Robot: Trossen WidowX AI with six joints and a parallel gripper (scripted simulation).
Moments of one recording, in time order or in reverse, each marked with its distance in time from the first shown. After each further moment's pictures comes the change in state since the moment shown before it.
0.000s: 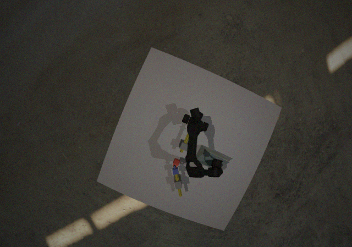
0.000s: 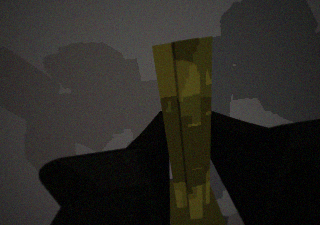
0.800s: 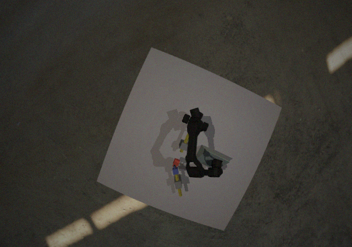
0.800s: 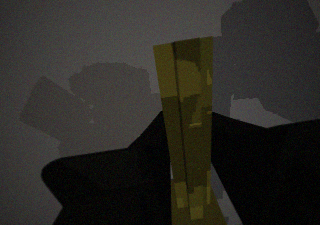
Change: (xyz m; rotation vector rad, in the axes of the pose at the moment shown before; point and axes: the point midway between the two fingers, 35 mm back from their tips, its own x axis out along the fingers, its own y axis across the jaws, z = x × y) arm 0.000 0.000 0.000 0.000 0.000 0.002
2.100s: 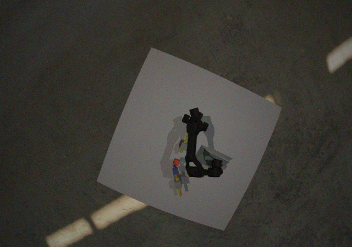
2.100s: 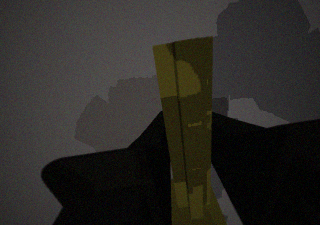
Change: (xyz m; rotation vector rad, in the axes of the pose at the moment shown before) arm 0.000 0.000 -0.001 0.002 0.001 -0.021
